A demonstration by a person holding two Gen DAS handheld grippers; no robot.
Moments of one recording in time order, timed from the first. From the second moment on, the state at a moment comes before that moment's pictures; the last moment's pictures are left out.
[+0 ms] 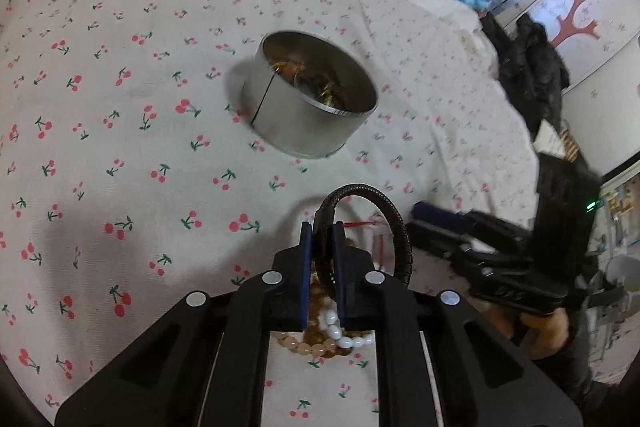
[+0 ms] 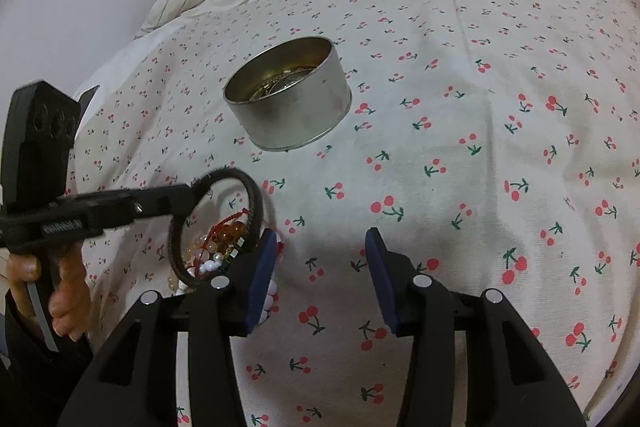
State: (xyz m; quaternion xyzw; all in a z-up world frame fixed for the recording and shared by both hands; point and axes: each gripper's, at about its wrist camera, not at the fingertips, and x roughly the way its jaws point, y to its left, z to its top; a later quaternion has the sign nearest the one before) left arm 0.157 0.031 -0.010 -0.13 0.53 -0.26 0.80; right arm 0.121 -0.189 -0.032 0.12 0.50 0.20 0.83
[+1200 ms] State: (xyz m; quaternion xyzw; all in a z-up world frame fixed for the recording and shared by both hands) left arm 0.169 0.057 0.021 -0.19 0.47 -0.23 0.83; right arm 0.126 -0.202 0.011 0.19 0.40 0.25 0.86
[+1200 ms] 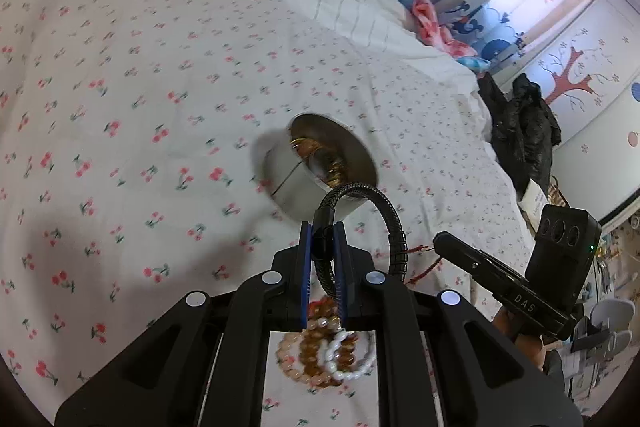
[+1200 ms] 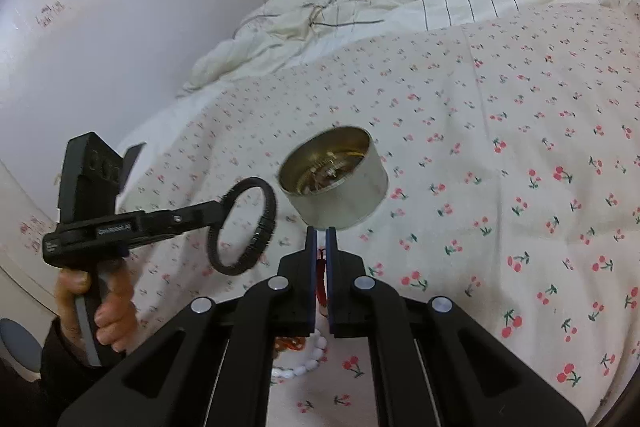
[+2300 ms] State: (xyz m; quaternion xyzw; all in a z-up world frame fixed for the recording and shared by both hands) left arm 0.263 0.009 0.004 -0.13 0.52 -0.17 0.83; right arm 0.179 -0.223 0.058 0.23 0.34 0.26 0.88
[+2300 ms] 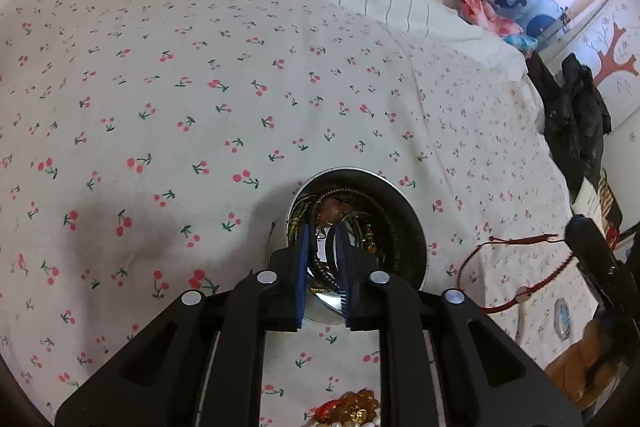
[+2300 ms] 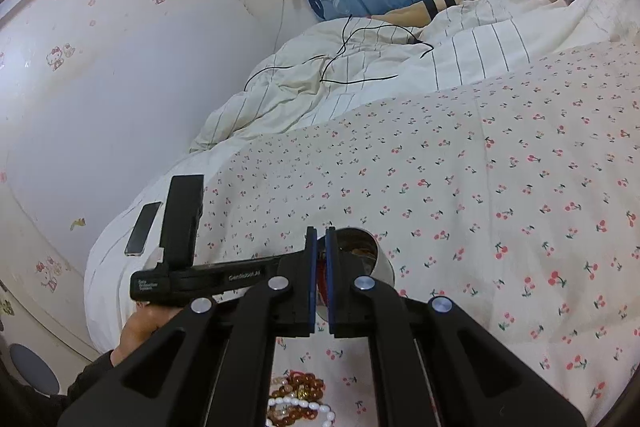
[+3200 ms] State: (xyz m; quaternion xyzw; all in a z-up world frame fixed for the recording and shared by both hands) left arm 0.243 0.054 0.044 -0.17 0.46 -0.14 0.86; right arm 0.214 -0.151 0.015 0.08 0.42 0.20 0.88
